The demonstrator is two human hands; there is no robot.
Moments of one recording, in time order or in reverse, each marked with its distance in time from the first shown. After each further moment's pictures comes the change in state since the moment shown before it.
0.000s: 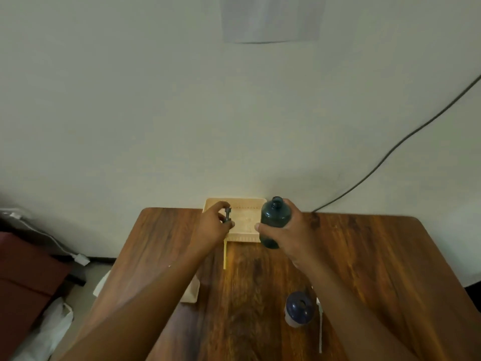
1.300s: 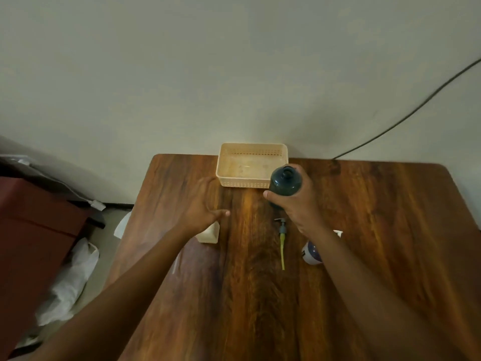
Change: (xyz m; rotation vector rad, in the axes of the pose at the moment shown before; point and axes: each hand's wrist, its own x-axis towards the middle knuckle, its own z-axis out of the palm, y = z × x) left_hand -0.057 -0.131 -0.033 -0.050 -0.135 0.069; right_hand -0.022 0.048 0.062 0.038 0.031 -0.035
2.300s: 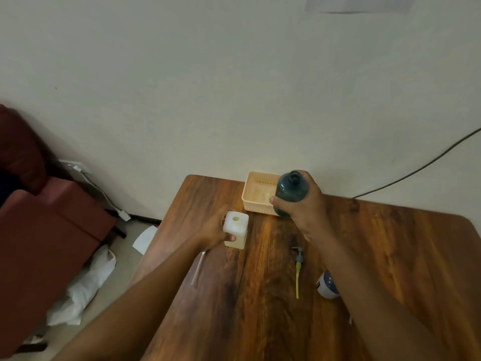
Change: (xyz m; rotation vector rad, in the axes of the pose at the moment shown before) left_hand -0.052 0.050 -0.054 0.000 -0.175 -0.165; right_hand 0.000 -0.076 0.027 -0.006 -0.083 -0.121
